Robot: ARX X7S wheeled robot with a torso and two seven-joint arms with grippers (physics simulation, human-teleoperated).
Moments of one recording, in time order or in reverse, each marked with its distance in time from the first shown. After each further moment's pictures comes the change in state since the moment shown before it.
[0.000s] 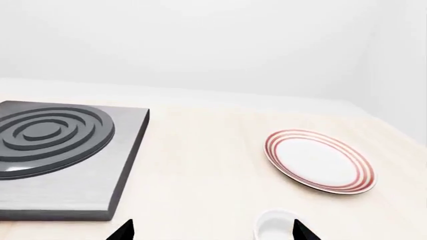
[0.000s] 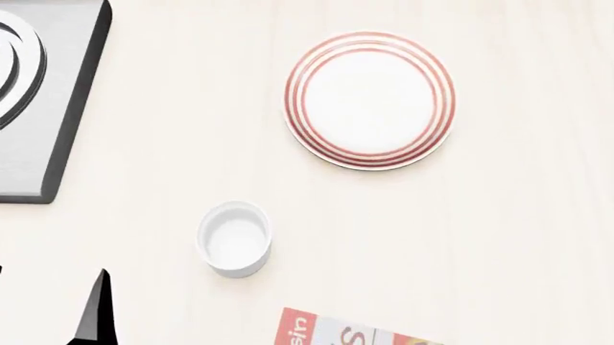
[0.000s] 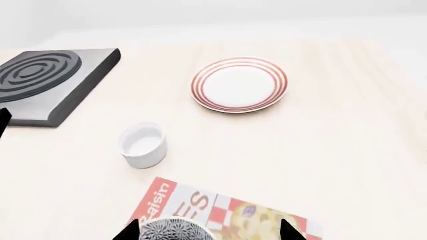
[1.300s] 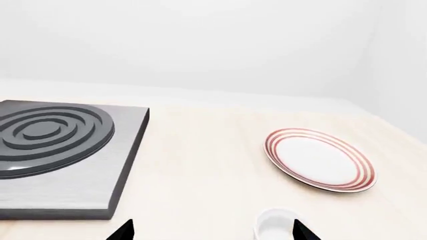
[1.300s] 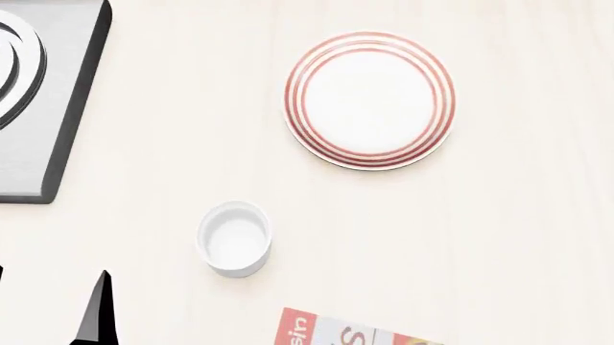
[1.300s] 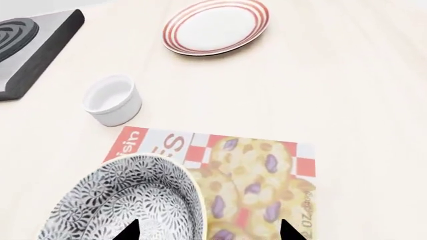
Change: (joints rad) left arm -0.005 -0.030 0.024 -0.012 -0.015 0.023 -0.031; right arm 0.170 -0.145 -0.399 0.313 -0.010 -0.358 0.090
